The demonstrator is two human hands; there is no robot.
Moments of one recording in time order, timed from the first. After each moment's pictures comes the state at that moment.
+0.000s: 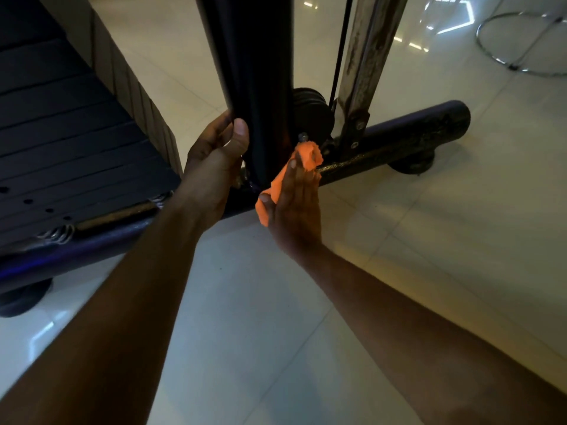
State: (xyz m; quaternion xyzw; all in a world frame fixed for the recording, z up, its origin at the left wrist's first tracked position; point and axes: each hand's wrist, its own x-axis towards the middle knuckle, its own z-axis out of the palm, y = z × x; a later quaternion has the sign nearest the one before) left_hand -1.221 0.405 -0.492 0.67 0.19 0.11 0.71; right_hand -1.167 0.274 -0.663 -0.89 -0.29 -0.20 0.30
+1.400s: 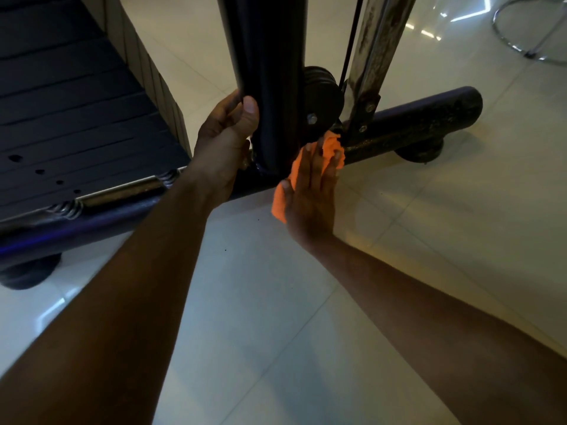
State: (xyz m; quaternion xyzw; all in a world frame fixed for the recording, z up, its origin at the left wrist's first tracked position) left_hand -1.221 0.398 -0.488 0.68 0.22 0.11 0.69; right_hand -1.171 0.252 -0.658 -0.91 -0.24 -0.10 0.32
